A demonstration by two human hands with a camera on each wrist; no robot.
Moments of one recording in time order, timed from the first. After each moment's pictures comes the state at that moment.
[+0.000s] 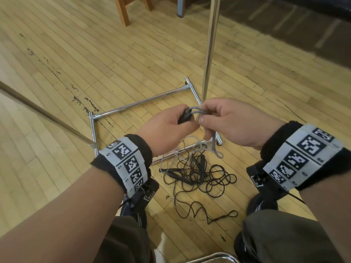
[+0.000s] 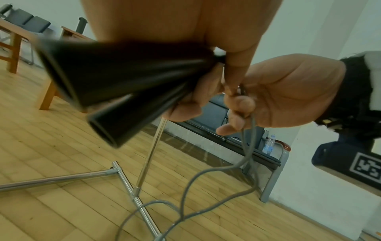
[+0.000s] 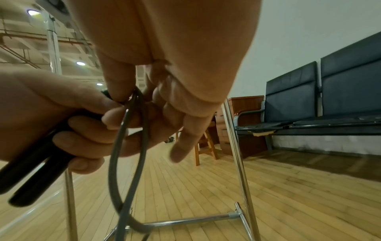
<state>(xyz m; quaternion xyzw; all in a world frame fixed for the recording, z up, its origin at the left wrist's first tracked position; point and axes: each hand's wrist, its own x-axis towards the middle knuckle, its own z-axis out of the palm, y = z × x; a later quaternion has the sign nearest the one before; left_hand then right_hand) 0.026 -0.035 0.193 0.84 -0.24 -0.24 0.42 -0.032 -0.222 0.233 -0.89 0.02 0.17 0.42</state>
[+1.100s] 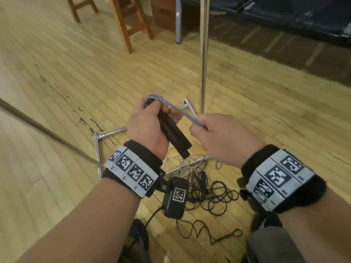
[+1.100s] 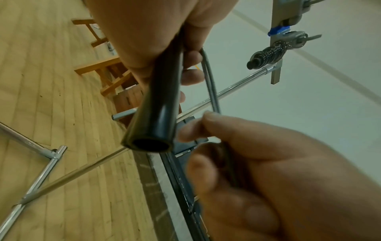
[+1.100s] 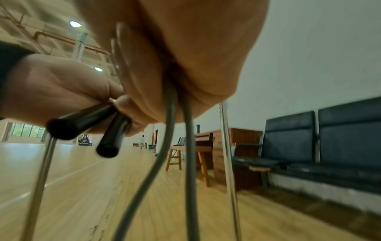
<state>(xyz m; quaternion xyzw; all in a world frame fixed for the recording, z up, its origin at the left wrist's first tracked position) 0.039 -0.067 0.226 0.44 0.09 -0.10 0.89 -0.033 -0.215 0.242 -0.95 0.04 0.07 0.31</state>
